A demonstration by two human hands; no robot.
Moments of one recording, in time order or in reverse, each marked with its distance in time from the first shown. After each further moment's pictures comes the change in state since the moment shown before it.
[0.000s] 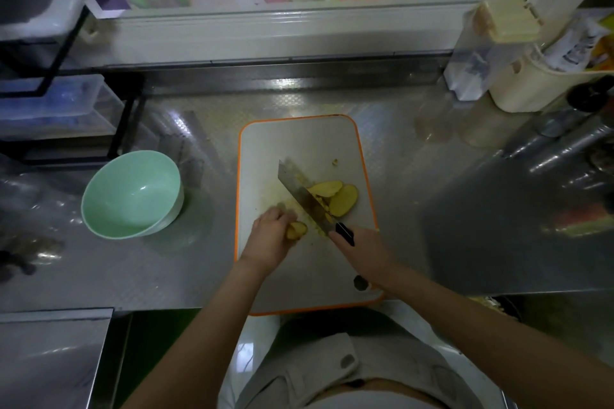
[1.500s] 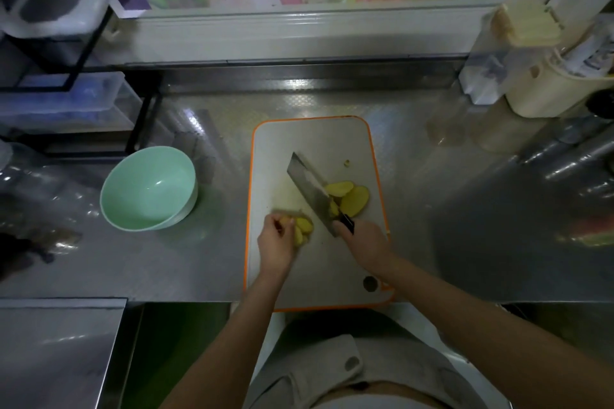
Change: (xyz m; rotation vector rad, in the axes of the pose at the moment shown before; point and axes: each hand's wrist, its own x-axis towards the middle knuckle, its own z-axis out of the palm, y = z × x) left_hand -0.019 0.024 0.005 -0.754 0.436 -0.527; right_hand 0.013 -0.019 -0.002 0.024 -0.041 0.022
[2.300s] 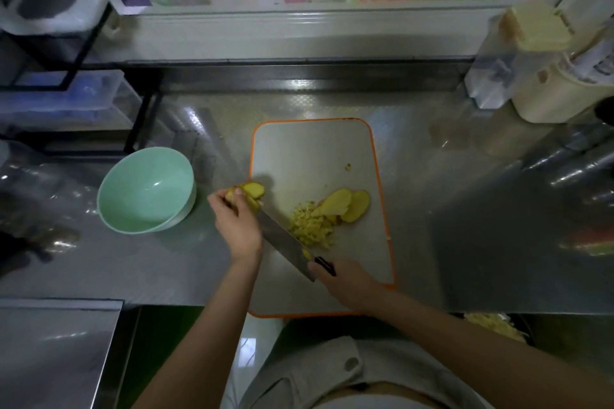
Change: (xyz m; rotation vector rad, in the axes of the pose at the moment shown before) left_hand 0.029 0.036 -0.036 -0.296 0.467 0.065; right_hand -0.029 -0.003 0.030 0.121 -0.287 -0.002
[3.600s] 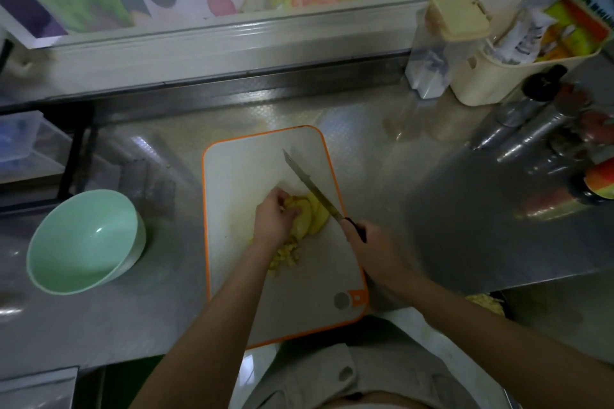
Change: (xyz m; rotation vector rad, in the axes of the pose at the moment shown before) left_hand -0.019 -0.004 0.100 0.455 -0.822 0.147; right_hand -0.015 0.030 -0.084 0.117 0.512 0.108
